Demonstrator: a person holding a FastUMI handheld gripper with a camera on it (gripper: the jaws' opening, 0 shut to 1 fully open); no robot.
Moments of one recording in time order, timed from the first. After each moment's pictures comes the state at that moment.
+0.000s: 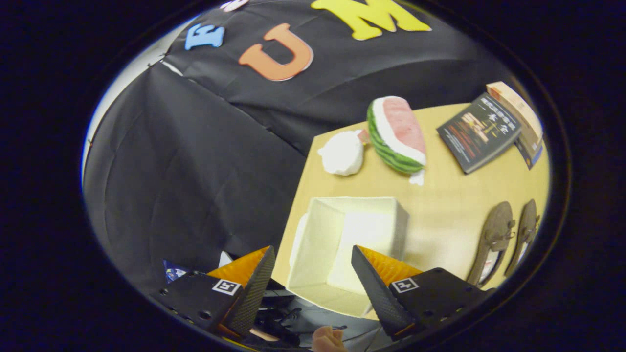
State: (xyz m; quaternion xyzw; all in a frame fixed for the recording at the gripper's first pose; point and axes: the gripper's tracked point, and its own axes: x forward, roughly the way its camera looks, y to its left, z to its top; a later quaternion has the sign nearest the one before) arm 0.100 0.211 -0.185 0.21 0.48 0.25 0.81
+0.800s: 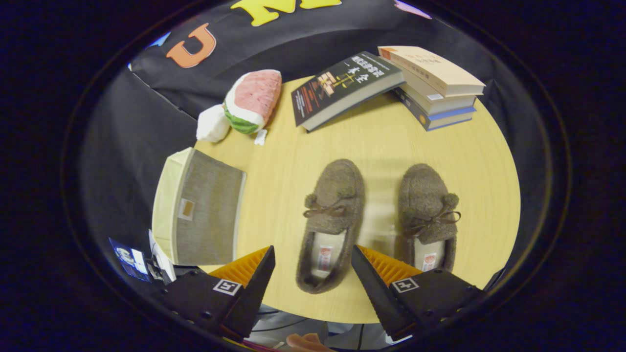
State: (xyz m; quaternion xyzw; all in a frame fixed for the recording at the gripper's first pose) arm 0.077 -0.069 -0.343 0.09 0.57 0.10 0.81
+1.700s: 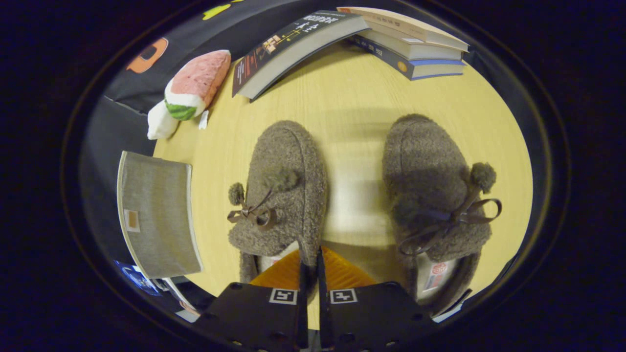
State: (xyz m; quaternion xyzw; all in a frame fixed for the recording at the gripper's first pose) arm 0.096 -0.085 -0.421 0.12 0.63 0.05 0.77
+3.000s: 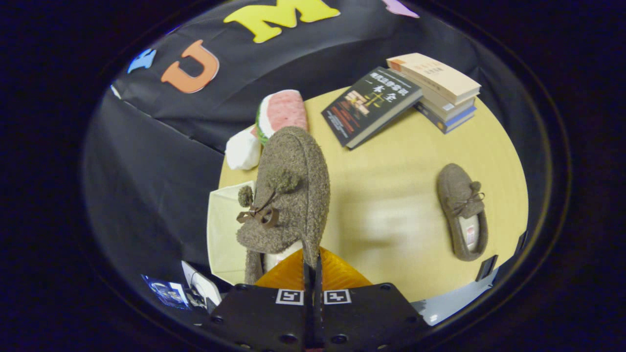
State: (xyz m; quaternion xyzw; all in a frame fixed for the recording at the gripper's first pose) arm 0.077 0.081 -0.225 0.19 0.54 0.10 0.82
